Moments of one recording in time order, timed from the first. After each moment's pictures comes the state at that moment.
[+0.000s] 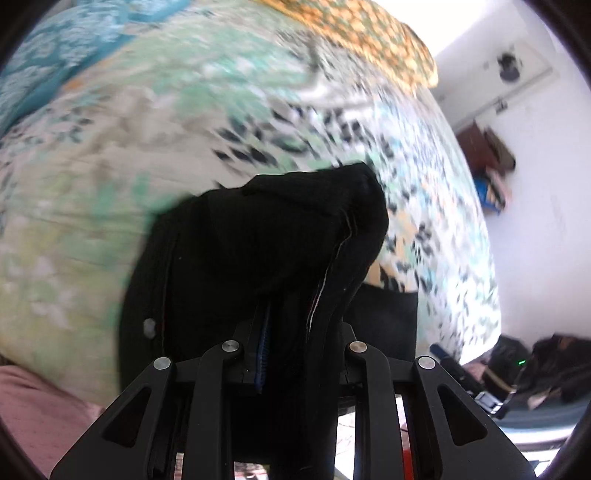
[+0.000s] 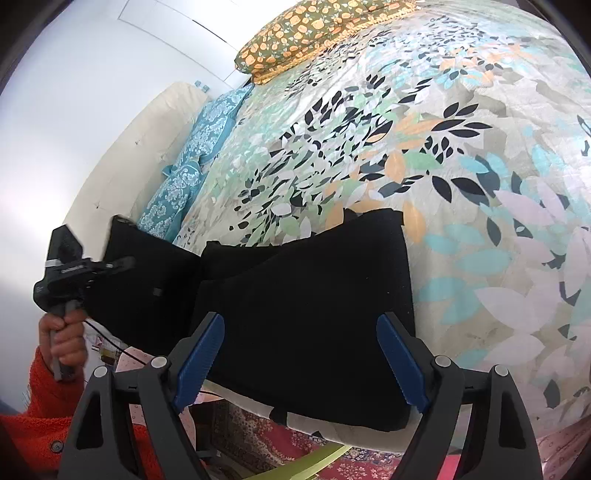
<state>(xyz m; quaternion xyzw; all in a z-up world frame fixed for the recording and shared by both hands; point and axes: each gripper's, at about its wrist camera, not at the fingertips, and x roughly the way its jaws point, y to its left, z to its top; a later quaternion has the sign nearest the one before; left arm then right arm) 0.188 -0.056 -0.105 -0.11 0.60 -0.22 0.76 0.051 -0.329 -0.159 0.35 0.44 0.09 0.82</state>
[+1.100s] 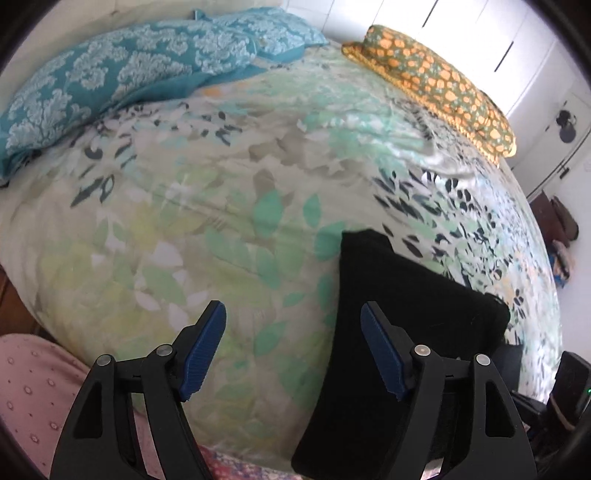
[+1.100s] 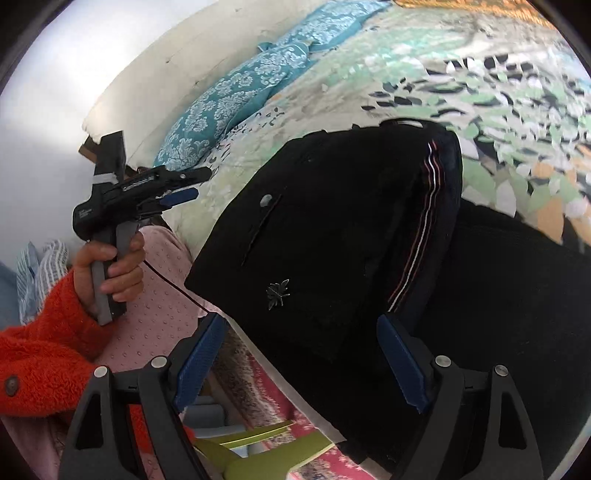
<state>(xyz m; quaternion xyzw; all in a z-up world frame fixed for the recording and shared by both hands) 0.164 0.082 -0.148 -0.13 0.49 -0.03 0.86 0.138 -0.185 -0.186 0.19 0.54 0.30 0.77</state>
